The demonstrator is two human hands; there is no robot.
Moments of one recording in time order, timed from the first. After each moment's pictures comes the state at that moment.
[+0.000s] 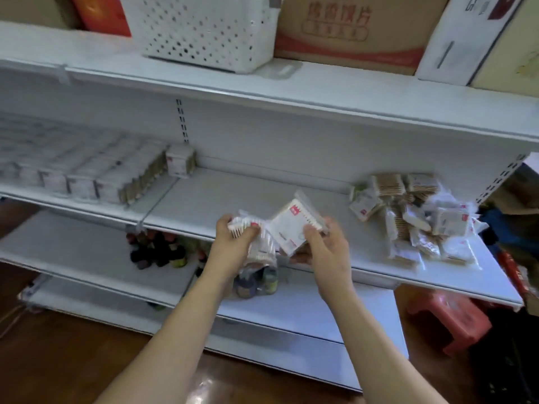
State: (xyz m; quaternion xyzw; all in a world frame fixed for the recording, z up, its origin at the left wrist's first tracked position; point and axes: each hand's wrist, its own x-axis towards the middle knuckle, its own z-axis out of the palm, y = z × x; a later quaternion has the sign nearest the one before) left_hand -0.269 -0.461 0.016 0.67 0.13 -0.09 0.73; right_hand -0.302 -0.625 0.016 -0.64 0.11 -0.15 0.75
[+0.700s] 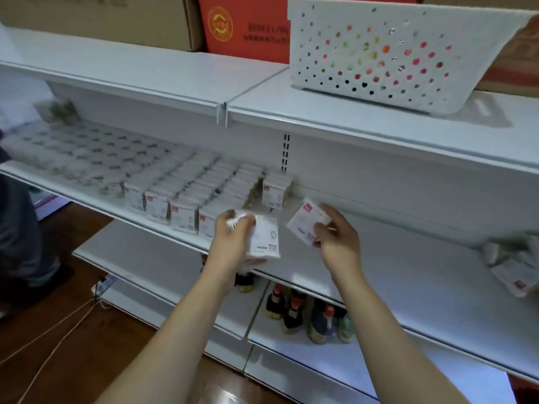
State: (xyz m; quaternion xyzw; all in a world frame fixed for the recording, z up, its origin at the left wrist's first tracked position) left_hand -0.146 -0.245 0.036 0.65 0.19 -0.01 0.74; right_hand -0.103 -0.436 -0.005 -0.74 0.09 -0.11 0.66
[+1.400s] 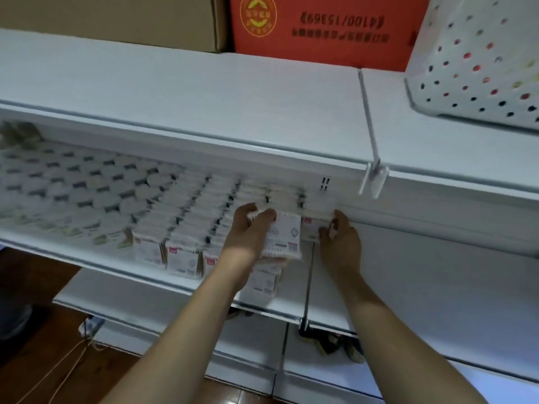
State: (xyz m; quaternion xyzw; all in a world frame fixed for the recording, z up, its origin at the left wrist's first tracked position) left_hand 0.000 -0.128 0.035 0.67 0.12 -0.11 0.72; right_hand 0.039 -0.332 -0.076 -0.88 0.15 -0.19 0.40
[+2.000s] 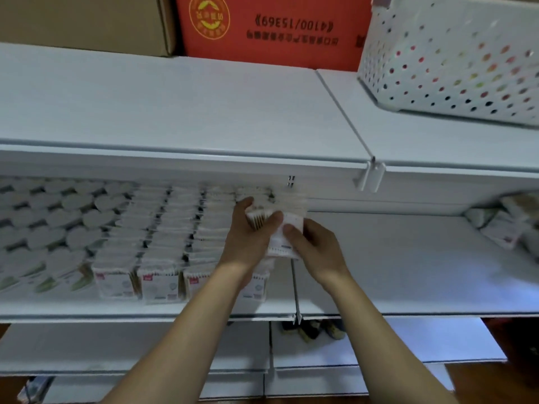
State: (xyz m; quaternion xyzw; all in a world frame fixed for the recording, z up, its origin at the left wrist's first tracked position) left_hand 0.018 -0.138 0.032 0.68 -0.02 -0.16 0.71; right_hand -0.037 -0.280 0.014 -0.80 0.11 -0.13 0.58
